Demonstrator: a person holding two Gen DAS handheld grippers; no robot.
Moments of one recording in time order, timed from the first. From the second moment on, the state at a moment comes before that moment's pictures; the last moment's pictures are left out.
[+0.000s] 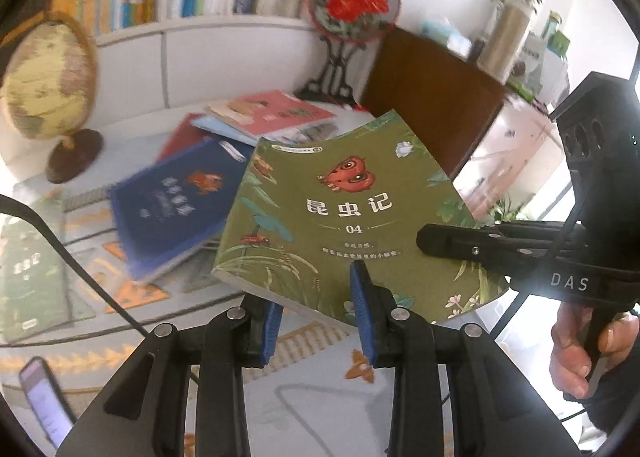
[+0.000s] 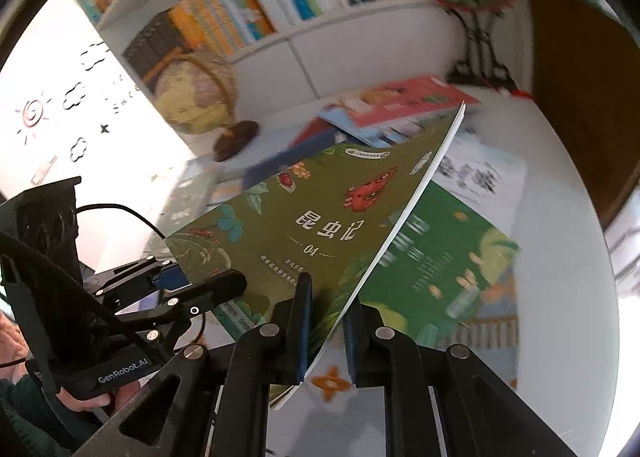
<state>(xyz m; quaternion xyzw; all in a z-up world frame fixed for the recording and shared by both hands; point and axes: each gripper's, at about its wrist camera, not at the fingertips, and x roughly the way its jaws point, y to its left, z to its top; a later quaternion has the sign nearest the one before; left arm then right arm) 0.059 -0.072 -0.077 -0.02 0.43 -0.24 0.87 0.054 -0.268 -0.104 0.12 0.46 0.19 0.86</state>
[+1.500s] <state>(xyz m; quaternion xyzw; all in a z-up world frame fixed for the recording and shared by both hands) 0.115 0.235 -0.173 -0.20 0.47 0.02 0.86 0.246 0.070 -0.202 0.12 0.55 0.42 0.71</state>
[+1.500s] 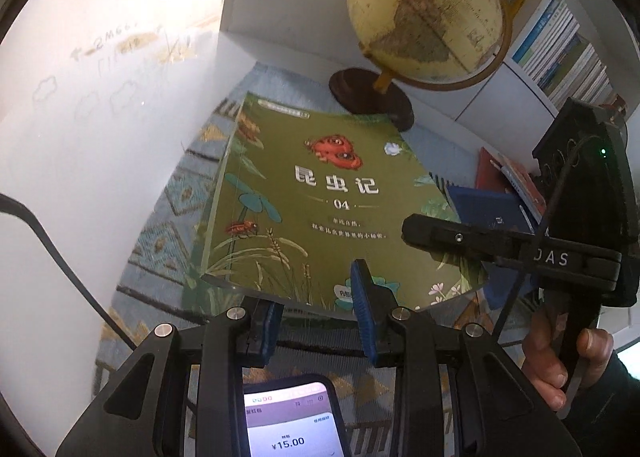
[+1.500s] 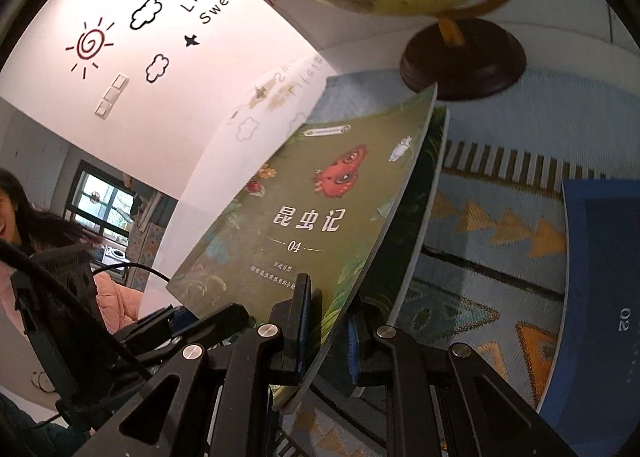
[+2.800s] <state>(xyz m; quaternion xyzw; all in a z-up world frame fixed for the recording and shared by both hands) 0.078 0.231 -0.146 -0.15 0.49 0.05 0.86 0.207 0.080 -0.212 0.01 0.60 0.33 0.73</state>
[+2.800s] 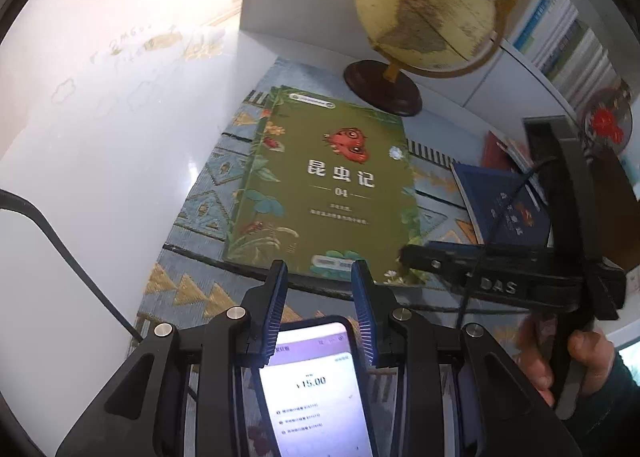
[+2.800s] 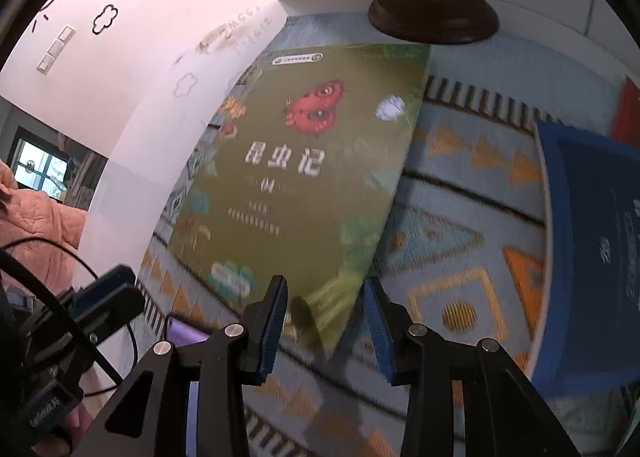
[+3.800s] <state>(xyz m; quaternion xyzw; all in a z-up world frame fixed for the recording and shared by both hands) 0.069 -0.043 -0.083 -0.06 0.50 -0.09 0.86 0.087 -0.283 -0.140 0.16 0.53 0.16 0.82</state>
